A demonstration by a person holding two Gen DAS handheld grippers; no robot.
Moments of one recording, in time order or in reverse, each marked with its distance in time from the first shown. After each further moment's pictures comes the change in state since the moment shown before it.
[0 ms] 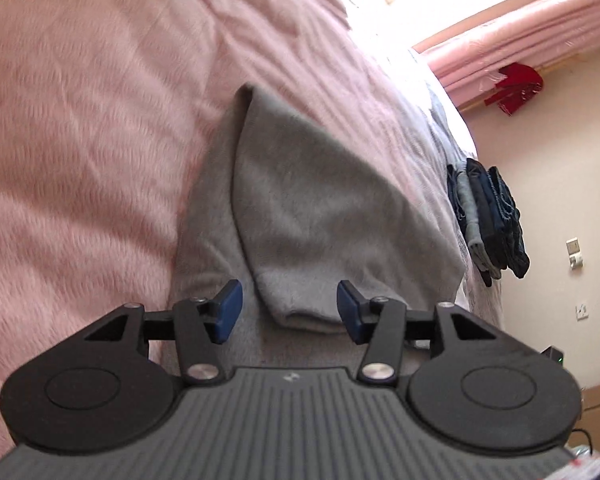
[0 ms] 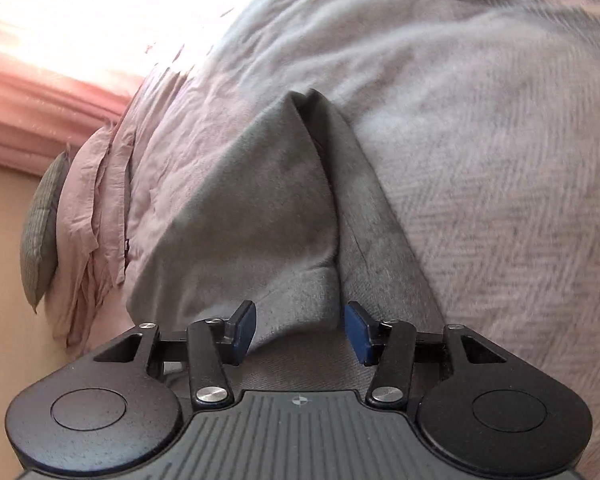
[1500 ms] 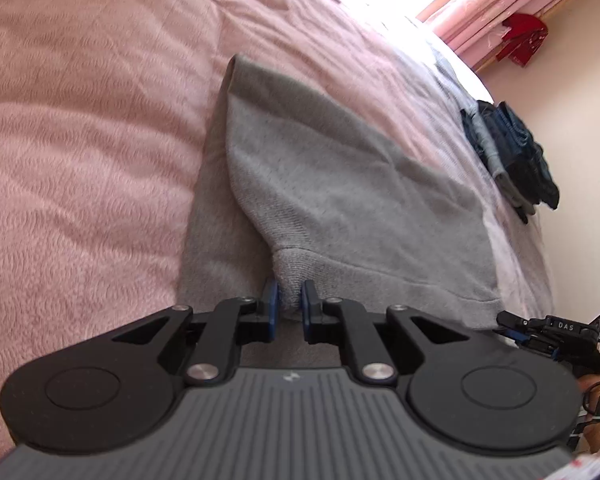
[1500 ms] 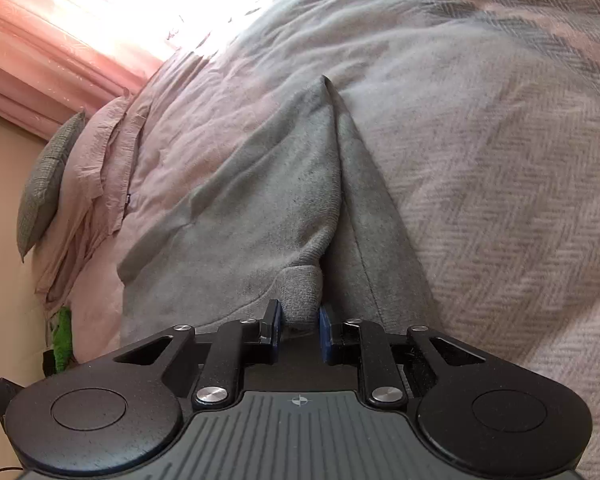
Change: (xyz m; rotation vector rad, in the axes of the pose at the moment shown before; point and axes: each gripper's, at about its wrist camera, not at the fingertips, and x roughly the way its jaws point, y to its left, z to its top) left arm -0.054 -0.025 -0.109 0.173 -0.017 0.172; right arm -0.073 -0.003 -0.093 -0.167 -0.049 -0.065
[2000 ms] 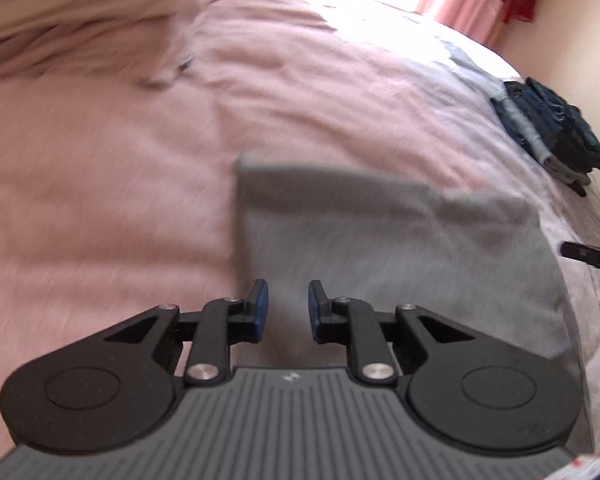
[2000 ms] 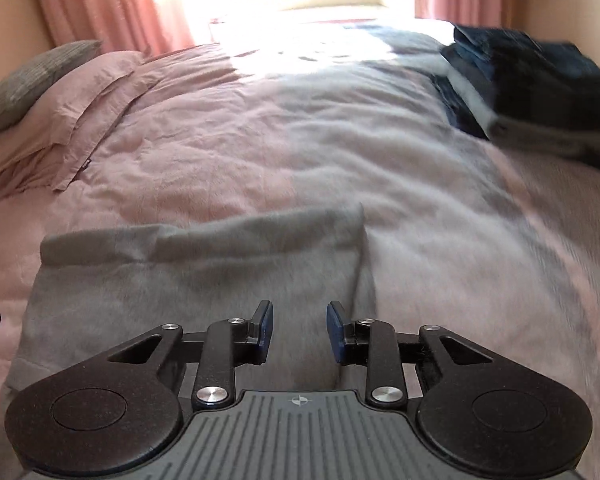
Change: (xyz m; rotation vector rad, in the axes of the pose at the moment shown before) left arm 0.017 -0.044 0.071 0.279 -0.115 0.188; right arm 0.041 0.087 0.049 -0.561 -0.179 -0.280
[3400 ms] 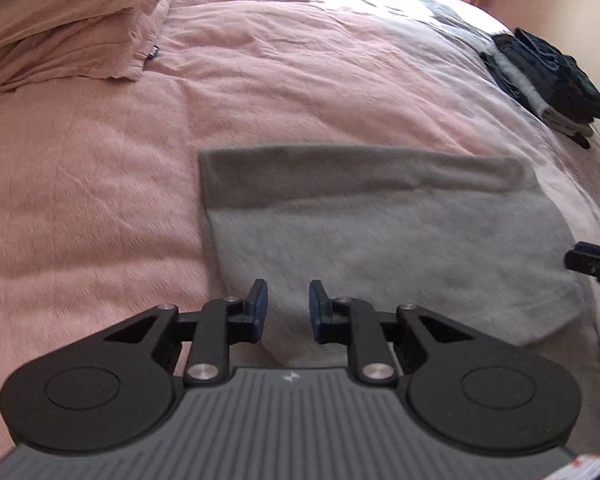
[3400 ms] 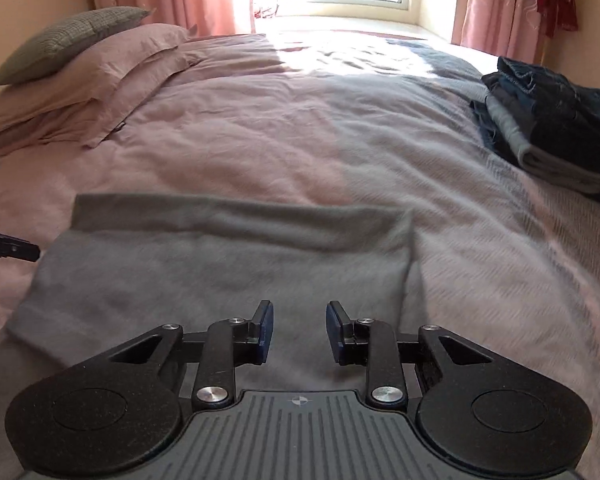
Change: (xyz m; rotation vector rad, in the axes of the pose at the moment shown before) left arm -0.005 -0.024 -0.022 0.102 0.104 0.042; right arm -0.018 0.043 -0.044 -0.098 0.017 -0.004
